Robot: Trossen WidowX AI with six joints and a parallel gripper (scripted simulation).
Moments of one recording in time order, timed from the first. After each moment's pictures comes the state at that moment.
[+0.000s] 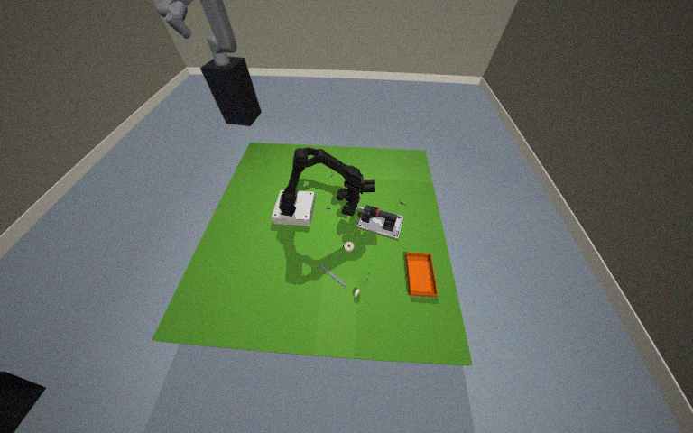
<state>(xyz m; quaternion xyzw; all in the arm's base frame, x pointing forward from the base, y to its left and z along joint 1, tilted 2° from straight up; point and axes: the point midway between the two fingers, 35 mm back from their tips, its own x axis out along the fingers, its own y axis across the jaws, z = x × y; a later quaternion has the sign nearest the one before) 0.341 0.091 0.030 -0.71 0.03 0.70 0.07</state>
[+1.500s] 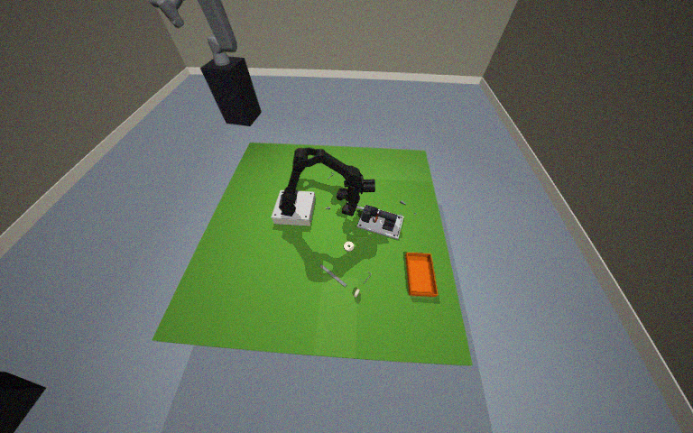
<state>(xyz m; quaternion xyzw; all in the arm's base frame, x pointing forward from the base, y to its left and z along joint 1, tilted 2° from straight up) 0.340 0.091 0.030 -0.71 0.03 0.70 0.07</state>
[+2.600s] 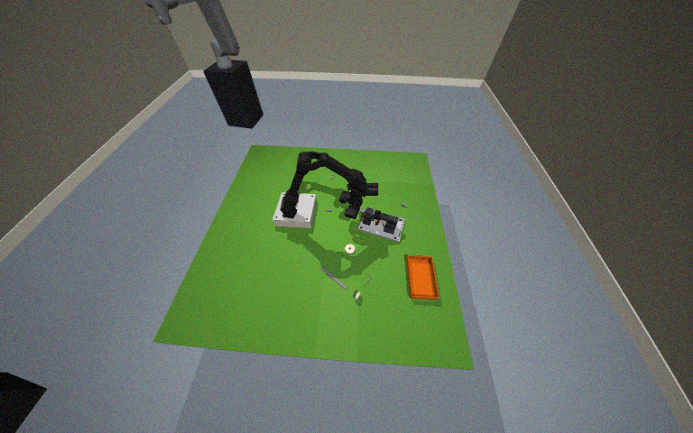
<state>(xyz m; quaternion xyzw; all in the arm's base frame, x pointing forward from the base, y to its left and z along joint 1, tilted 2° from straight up) 0.349 0.090 0.030 -0.71 0.03 0.70 0.07</state>
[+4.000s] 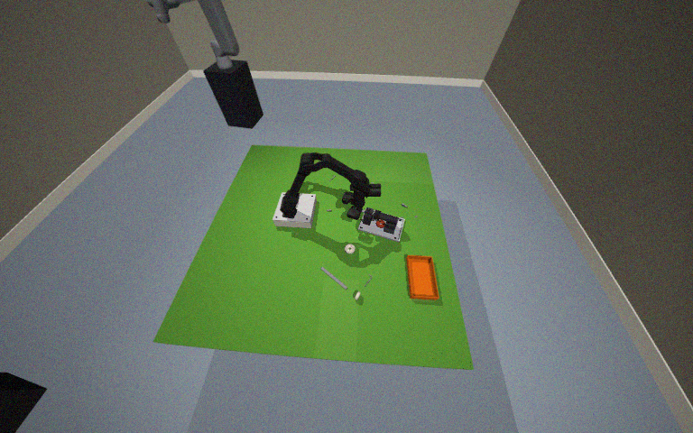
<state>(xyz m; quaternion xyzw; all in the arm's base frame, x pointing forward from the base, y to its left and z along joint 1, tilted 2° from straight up) 0.362 0.088 0.031 -0.71 0.03 0.70 0.07</state>
